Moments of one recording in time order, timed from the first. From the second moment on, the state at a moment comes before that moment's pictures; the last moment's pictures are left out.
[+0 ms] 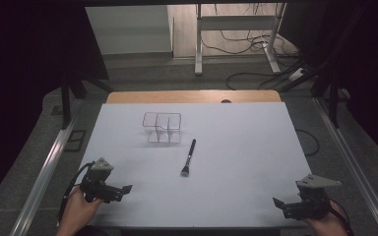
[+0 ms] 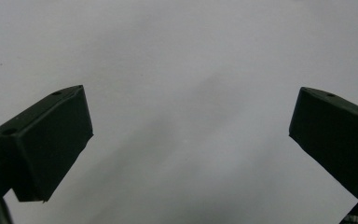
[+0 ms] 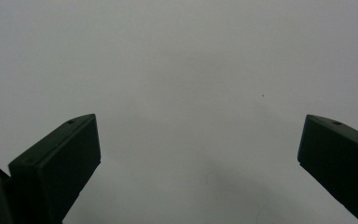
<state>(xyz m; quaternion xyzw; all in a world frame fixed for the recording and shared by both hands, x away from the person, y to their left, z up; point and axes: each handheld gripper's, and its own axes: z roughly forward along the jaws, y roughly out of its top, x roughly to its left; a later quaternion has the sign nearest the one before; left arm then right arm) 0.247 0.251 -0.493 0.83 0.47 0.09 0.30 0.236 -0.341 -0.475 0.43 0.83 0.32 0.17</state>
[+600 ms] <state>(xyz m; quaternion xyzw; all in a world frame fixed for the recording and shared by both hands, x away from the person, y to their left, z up) 0.269 0.239 -0.484 0.84 0.45 0.09 0.28 0.237 -0.344 -0.474 0.43 0.82 0.32 0.18</state>
